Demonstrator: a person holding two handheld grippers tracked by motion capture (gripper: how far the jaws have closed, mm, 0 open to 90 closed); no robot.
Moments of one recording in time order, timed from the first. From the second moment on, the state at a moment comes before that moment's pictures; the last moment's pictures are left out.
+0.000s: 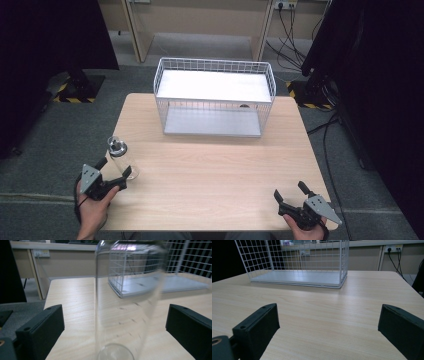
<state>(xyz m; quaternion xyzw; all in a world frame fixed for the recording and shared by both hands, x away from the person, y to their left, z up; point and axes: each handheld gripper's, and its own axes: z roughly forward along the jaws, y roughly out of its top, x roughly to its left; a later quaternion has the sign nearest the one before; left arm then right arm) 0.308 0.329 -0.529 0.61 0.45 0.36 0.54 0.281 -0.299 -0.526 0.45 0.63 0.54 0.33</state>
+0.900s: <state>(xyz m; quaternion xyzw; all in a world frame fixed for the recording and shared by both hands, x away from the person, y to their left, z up) 0.308 0.332 -0.534 0.60 0.43 0.36 0.56 0.281 -0.298 -0.526 0.45 0.63 0.54 0.33</state>
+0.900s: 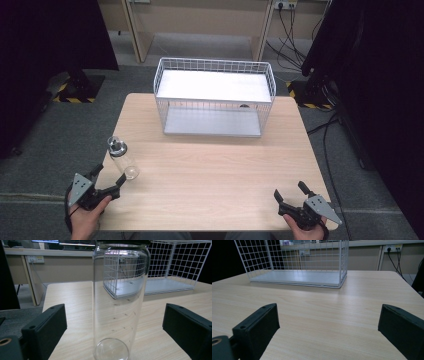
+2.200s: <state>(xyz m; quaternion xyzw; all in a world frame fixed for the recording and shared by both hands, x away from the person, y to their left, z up) 0.341 0.315 -0.521 0.60 0.41 0.36 0.58 0.281 -0.298 -0.526 0.45 0.63 0.54 0.33</state>
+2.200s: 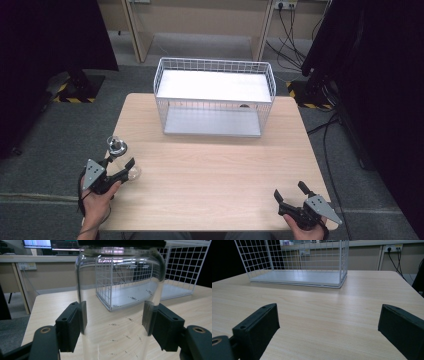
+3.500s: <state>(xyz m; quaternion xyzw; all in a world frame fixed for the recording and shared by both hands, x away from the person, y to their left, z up) 0.365 0.253 -0.455 0.59 0.34 0.36 0.63 0.281 -0.299 -0.526 0.45 0.63 0.54 0.33</state>
